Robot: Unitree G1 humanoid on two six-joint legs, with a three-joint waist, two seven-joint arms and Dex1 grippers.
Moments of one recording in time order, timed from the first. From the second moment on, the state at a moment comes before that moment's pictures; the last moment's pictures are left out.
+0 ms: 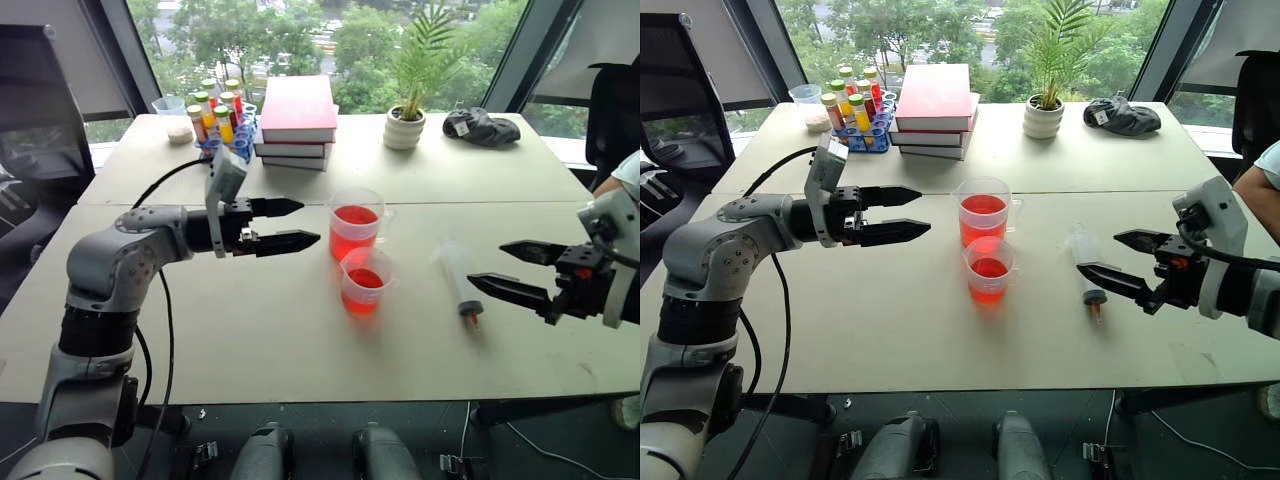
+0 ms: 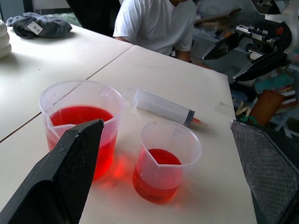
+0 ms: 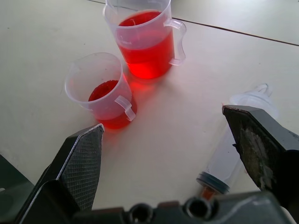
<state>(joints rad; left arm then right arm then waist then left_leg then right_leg) -0.71 0.60 0.04 -0.12 -0.71 0.84 -1.02 -0.13 -1.08 -0.67 -0.59 1.04 1.26 0.62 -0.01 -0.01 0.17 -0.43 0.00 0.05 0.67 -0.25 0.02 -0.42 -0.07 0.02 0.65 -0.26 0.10</state>
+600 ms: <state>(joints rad) -0.71 0.56 0.04 -0.06 -0.70 0.77 -1.04 -0.11 -1.09 -0.67 -0.59 1.00 1.23 0.61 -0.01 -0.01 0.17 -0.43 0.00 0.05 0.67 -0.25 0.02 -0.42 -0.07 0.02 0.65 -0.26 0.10</state>
